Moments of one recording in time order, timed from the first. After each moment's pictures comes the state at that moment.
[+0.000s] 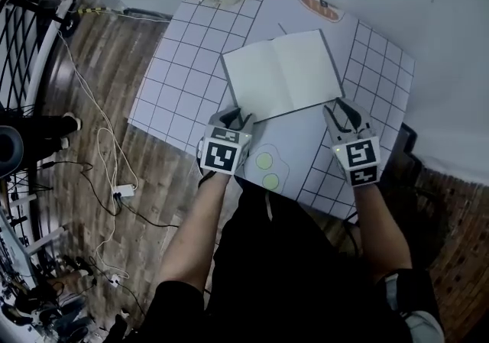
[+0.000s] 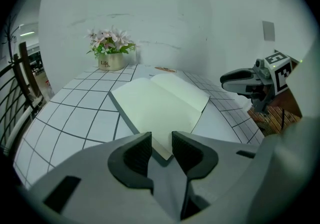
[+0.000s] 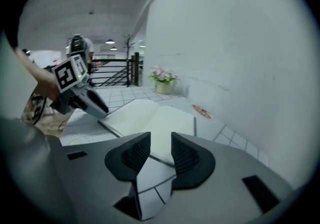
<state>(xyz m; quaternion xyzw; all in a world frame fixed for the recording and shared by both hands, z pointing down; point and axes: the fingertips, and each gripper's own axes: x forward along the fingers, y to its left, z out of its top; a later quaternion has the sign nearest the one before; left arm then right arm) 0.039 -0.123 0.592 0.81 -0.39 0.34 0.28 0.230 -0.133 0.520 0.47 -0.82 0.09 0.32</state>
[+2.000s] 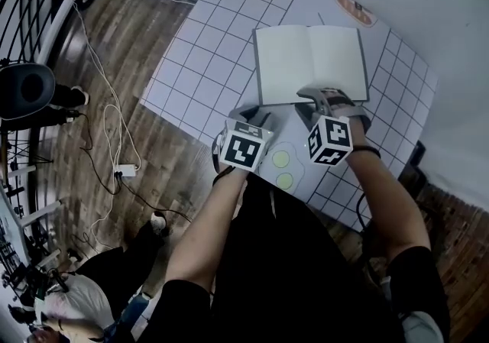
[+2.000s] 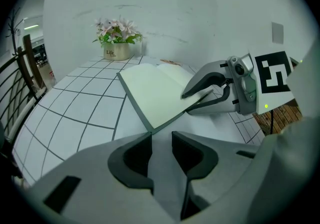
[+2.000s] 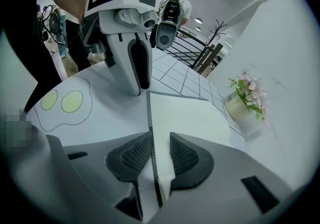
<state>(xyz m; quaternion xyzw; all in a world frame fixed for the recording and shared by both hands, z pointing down) 0.028 -0.113 0.611 0.78 -0.40 0.35 0.32 0.093 -0.138 0.609 0.12 -0.83 -0.17 0.53</state>
